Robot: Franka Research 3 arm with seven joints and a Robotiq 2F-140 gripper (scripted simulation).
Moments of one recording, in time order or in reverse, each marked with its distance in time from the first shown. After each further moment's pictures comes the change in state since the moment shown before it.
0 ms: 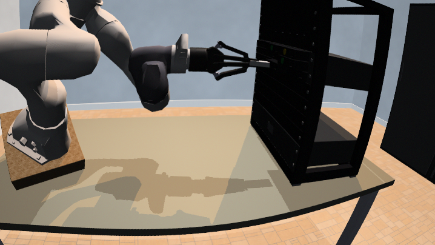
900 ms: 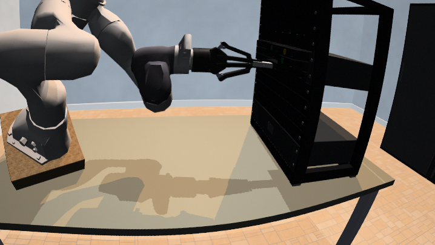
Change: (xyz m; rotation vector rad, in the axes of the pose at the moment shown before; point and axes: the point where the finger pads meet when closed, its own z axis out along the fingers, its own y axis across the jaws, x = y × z) arm 0.004 0.001 0.009 -0.001 0.005 -0.006
